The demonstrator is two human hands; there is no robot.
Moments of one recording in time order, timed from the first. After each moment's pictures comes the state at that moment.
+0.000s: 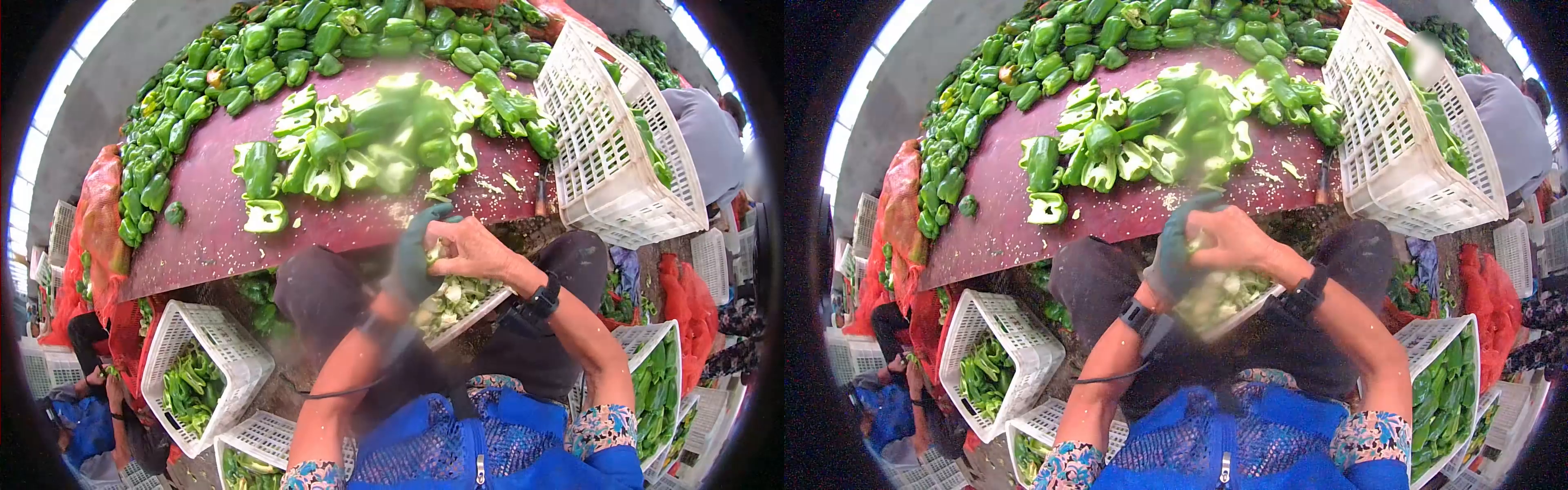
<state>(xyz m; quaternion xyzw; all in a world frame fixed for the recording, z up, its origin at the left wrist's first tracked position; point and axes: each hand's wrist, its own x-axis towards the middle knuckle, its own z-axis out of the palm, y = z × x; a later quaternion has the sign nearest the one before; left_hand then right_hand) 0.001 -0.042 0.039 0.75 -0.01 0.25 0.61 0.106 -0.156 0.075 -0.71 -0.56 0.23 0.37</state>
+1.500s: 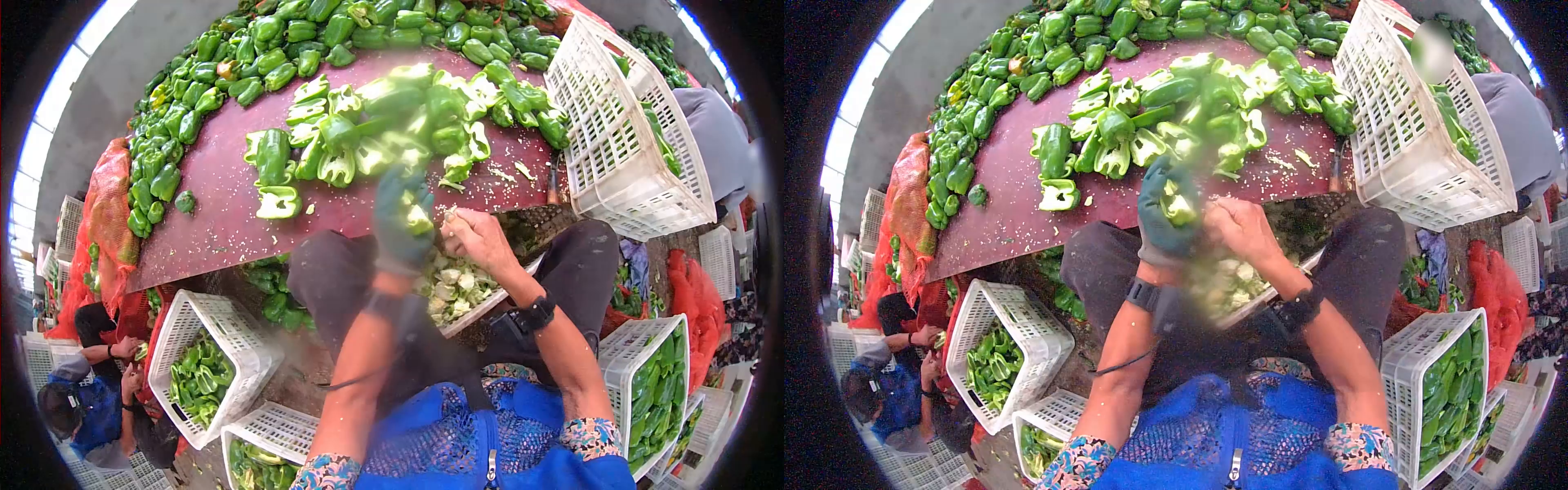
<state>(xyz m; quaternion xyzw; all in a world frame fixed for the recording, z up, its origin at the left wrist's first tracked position) 0.010 -0.012 0.021 0.71 0.11 0.45 0.54 0.079 -0.149 0.038 -0.74 -0.37 0.15 0.54</state>
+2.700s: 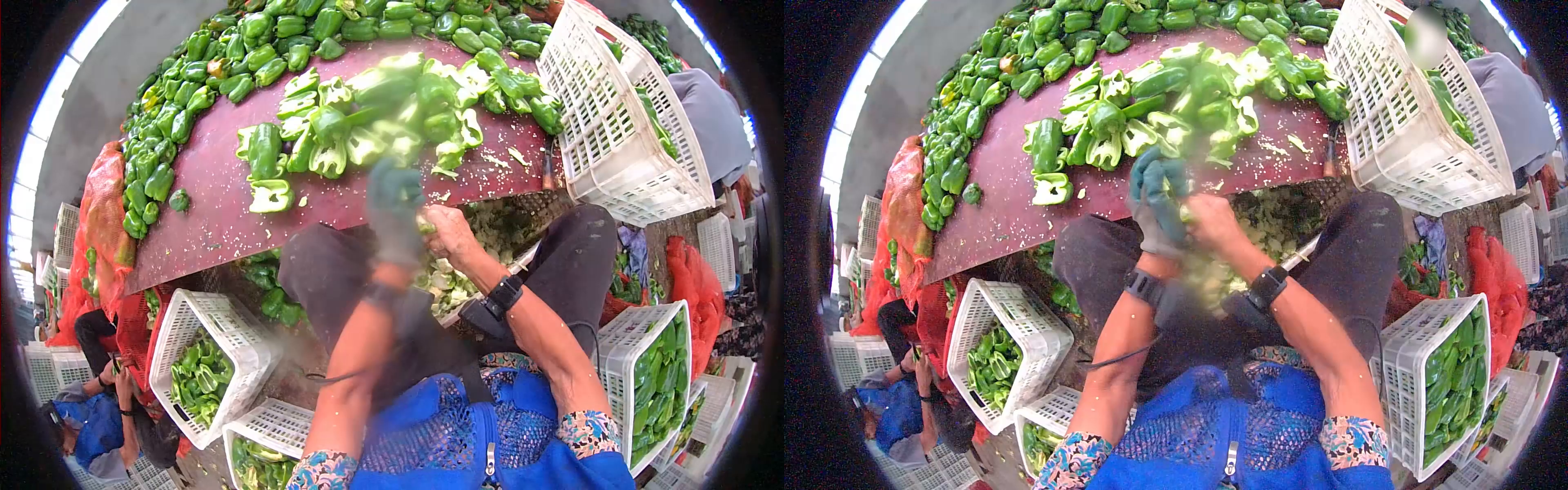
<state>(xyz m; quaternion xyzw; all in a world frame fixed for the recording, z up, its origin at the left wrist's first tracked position) 0.007 -0.032 0.041 0.49 0.22 0.42 0.74 0.072 -0.122 -0.049 -0.66 -0.41 0.15 0.61</state>
